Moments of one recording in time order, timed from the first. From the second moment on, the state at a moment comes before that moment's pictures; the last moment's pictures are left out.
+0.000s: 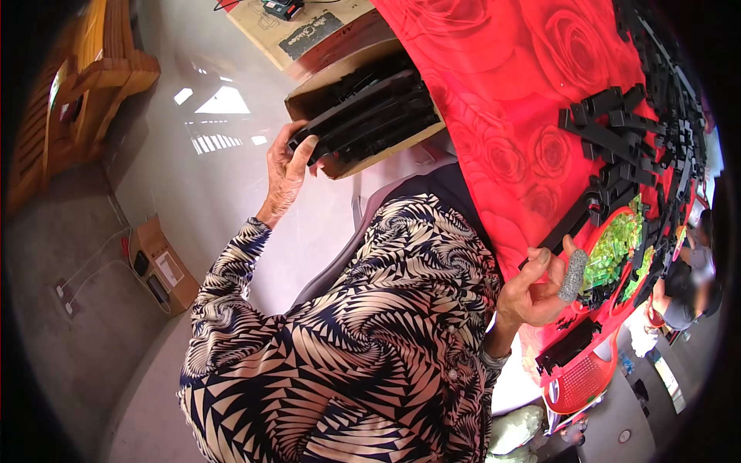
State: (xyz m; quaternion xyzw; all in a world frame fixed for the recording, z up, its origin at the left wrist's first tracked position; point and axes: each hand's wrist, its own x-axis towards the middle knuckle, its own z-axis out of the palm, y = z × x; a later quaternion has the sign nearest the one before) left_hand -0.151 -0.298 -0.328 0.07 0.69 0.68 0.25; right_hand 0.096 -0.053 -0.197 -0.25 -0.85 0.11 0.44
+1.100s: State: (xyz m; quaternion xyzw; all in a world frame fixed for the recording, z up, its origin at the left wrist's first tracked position) left_hand -0.134 -0.223 -0.442 0.28 0.92 0.20 0.18; right_hand 0.089 -0.059 -0.203 -0.25 -0.94 0.06 0.21
